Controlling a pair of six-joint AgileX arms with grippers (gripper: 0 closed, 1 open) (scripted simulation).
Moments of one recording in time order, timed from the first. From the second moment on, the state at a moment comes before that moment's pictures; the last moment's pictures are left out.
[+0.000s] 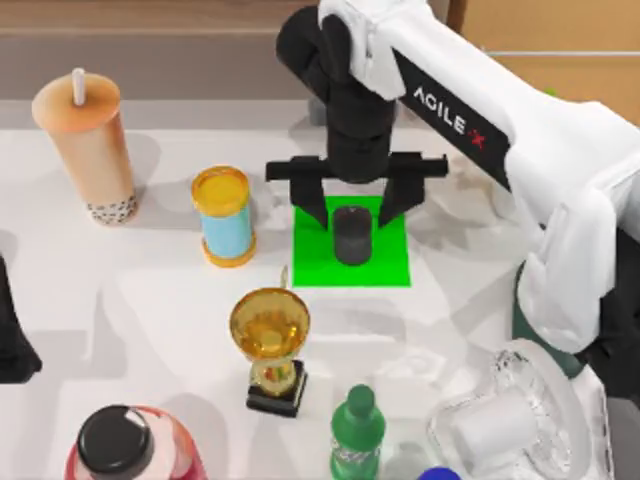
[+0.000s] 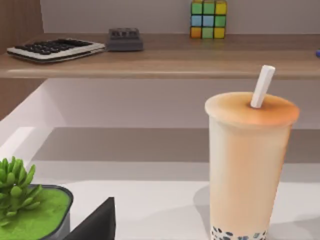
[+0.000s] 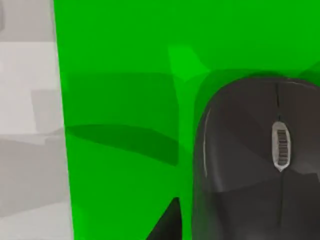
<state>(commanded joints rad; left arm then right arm) 0.00 0.00 0.00 0.00 0.00 0.00 0.59 2.82 2.78 -1.52 0.01 0.59</state>
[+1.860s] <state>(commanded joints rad) 0.00 0.00 0.00 0.00 0.00 0.00 0.36 1.87 2.00 -1.25 0.03 0.44</state>
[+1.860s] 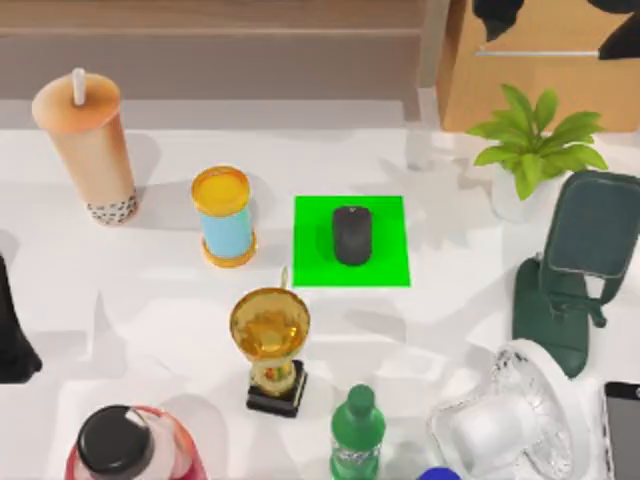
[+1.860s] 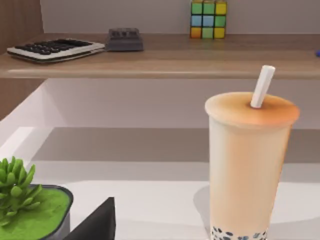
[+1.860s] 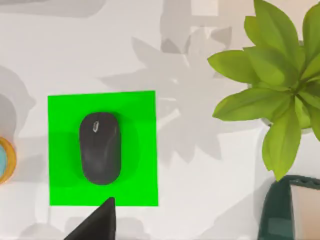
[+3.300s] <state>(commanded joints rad) 0.00 0.00 0.00 0.00 0.00 0.00 0.28 1.29 0.70 -1.00 0.00 0.42</state>
